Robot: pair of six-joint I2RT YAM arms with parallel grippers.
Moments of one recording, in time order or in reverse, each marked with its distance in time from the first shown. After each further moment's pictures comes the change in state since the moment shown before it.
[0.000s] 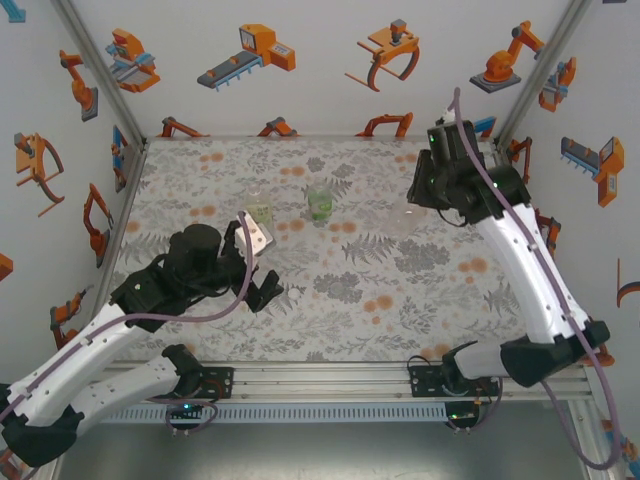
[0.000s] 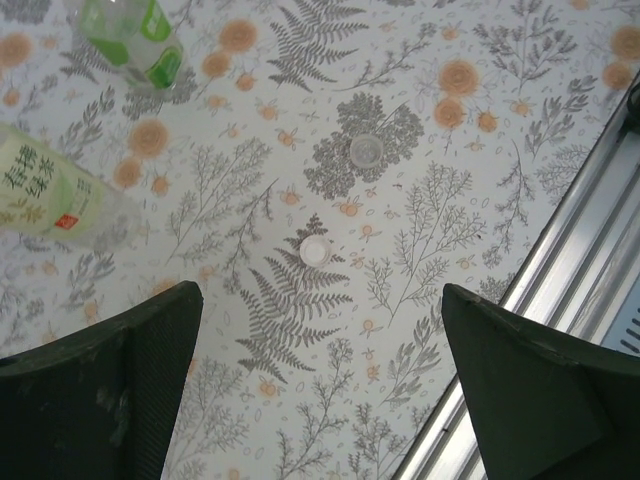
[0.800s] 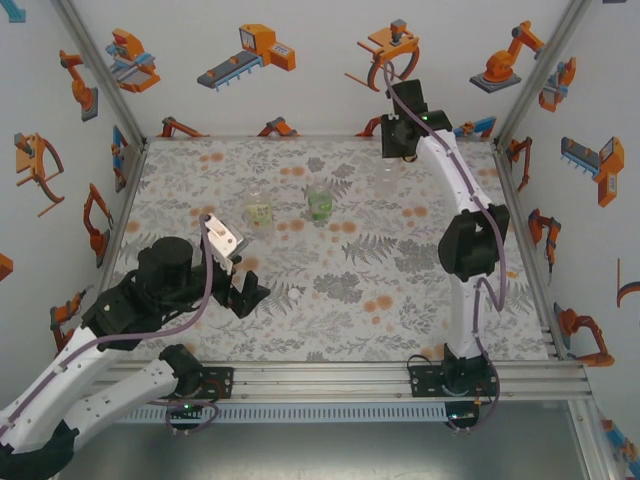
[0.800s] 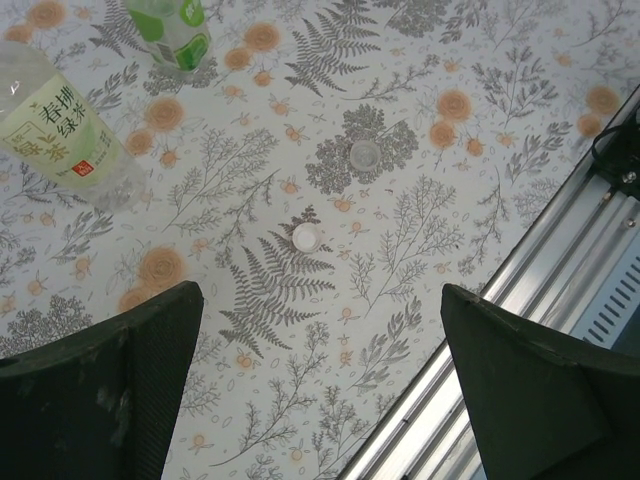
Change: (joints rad) left arm 0.023 -0.155 0.000 -0.074 -0.027 -0.120; right arm -0.129 0.773 0.507 0.218 -0.129 -0.322
